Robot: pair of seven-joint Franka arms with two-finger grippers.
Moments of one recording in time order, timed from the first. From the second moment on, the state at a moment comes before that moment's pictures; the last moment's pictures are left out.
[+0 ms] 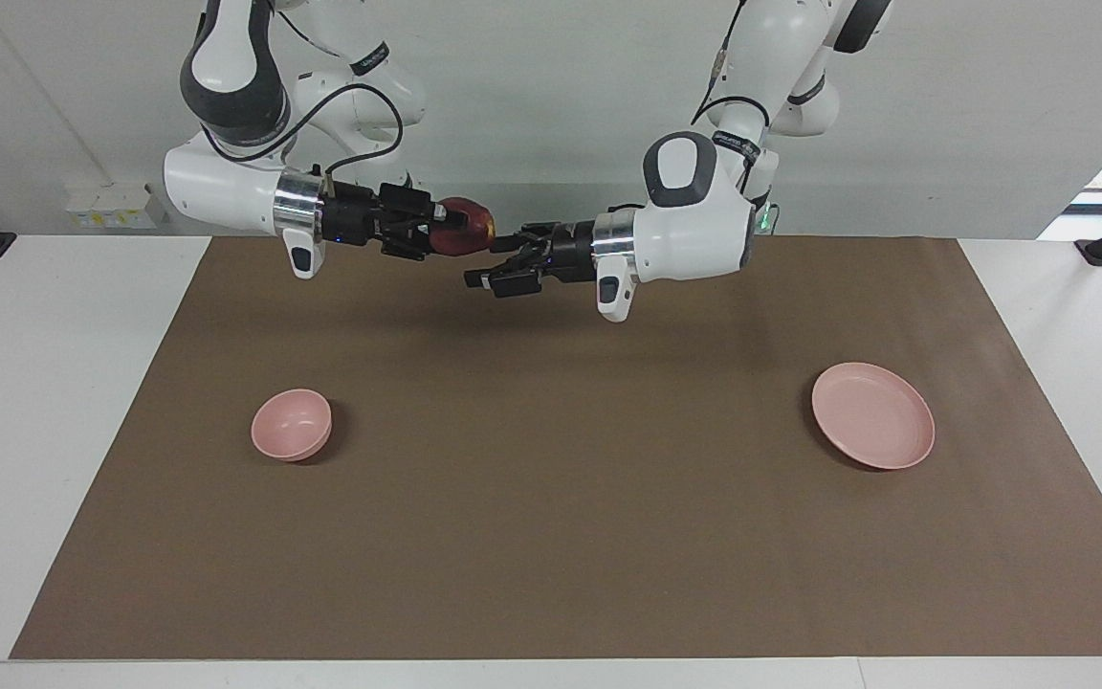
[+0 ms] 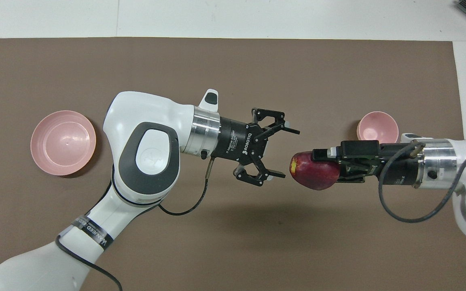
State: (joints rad) left arm -0.19 0.29 -0.44 -1.70 -1.21 2.07 -0.96; right arm 0.01 -0.16 -0.02 -2.20 1.34 1.71 -0.16
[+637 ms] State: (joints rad) left arm -0.04 0.30 -0.44 -1.70 -0.46 1.97 -0.81; right arm 0.00 -0.12 -0.03 -2.18 0.78 1.83 -0.15
